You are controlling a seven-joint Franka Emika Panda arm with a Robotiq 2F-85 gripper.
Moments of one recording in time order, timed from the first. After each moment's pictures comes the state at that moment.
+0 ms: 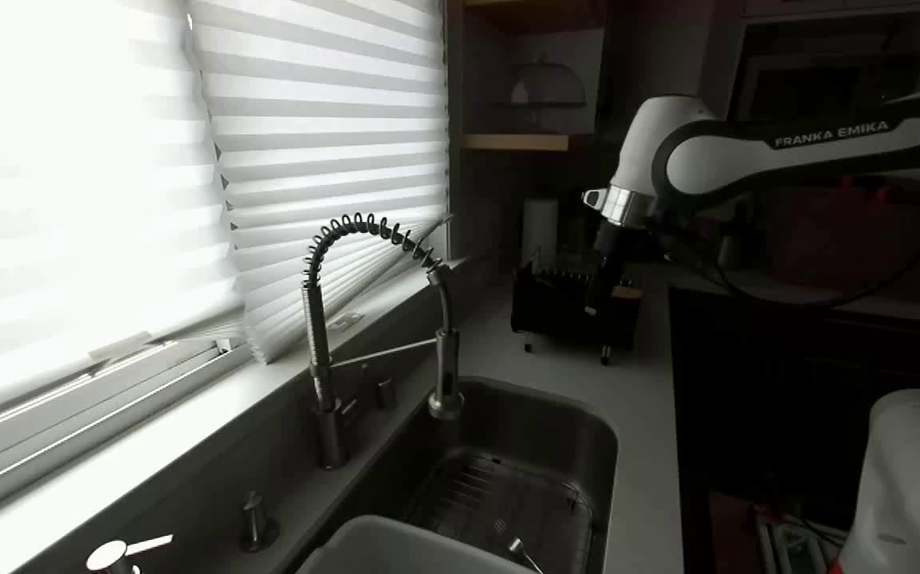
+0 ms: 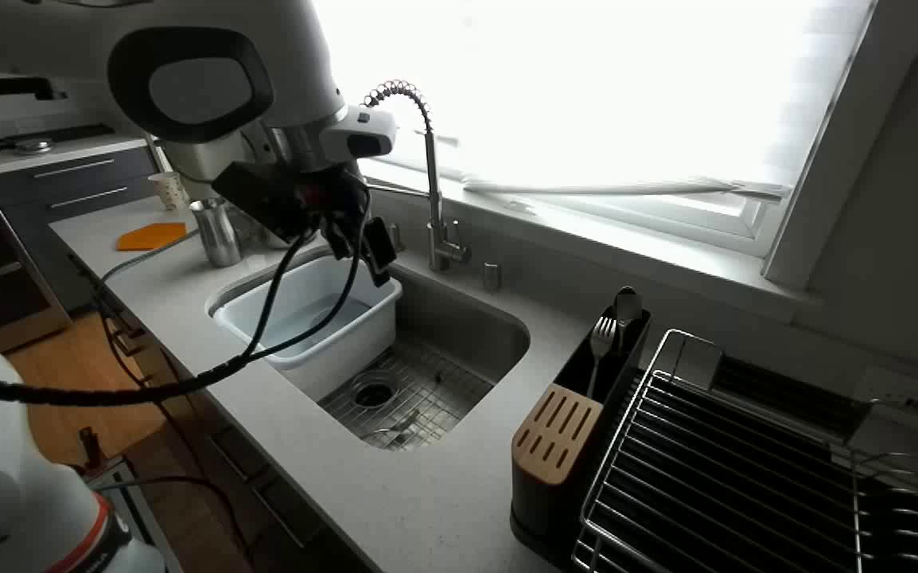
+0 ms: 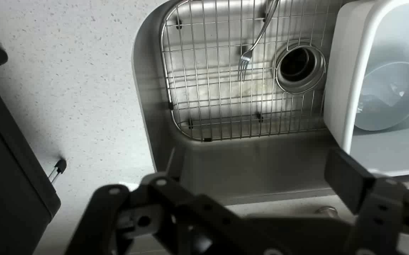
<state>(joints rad) -0.09 -0.60 -0.24 -2.38 -0.03 1.99 -0.26</state>
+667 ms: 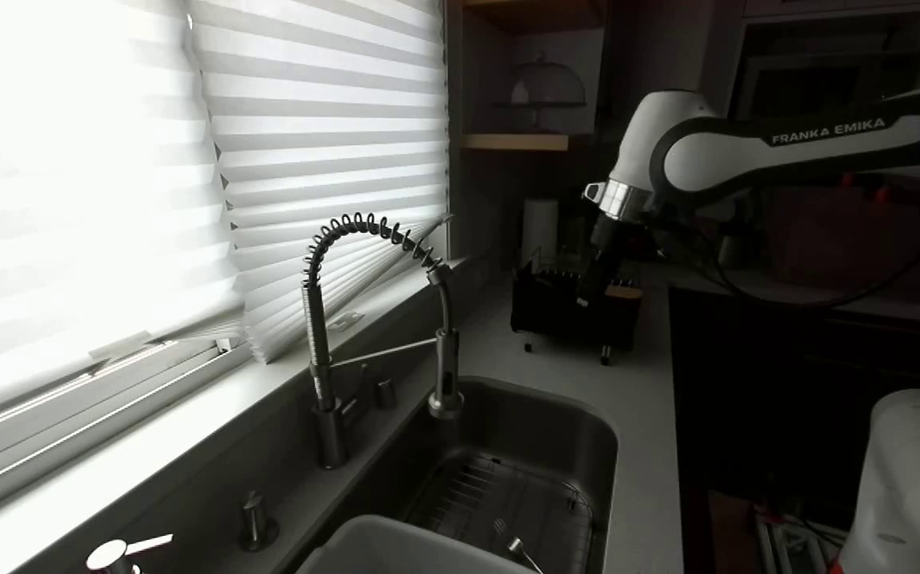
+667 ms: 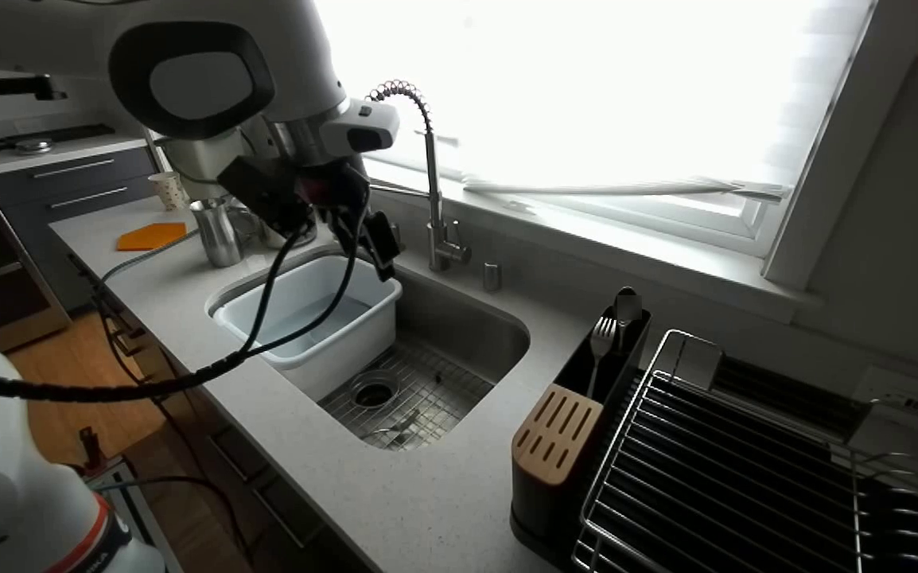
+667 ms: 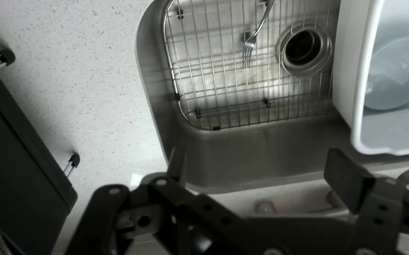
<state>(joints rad) -0.10 -0.59 -0.23 -2.36 -0.03 2.02 -0.19</state>
